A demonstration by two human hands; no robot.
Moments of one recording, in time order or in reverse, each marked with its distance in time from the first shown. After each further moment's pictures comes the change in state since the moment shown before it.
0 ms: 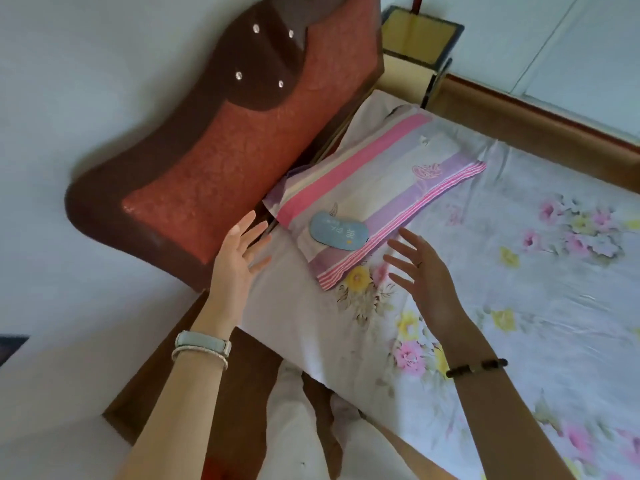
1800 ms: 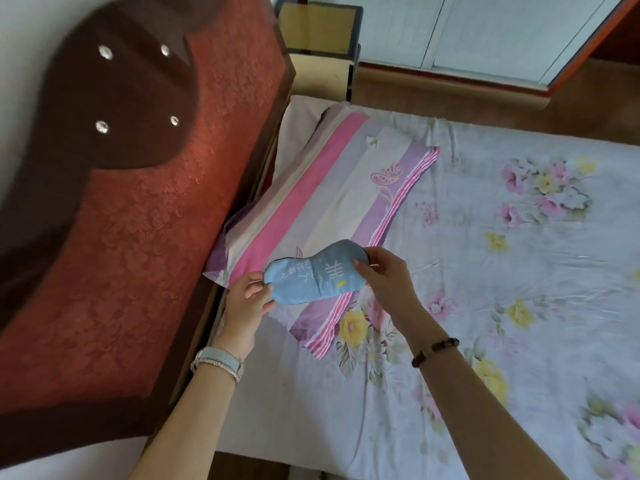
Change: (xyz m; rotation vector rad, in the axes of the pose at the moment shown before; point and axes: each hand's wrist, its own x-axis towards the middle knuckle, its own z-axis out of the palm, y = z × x) left_hand 0.240 -0.121 0.030 0.257 -0.151 -0.151; right_hand 0.197 0.058 0.036 -0.312 0.296 -0.191
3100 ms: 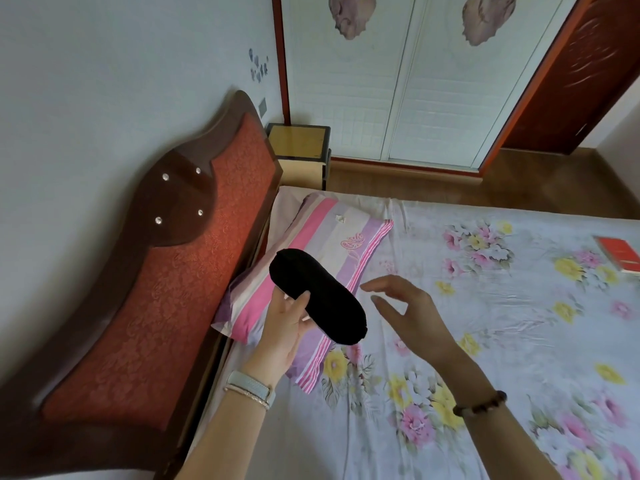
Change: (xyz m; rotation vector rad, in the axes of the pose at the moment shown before) left_hand -0.167 0.147 0.060 -0.405 -0.436 0.094; right_hand -0.158 -0.141 -0.115 -0.253 0.004 -0.452
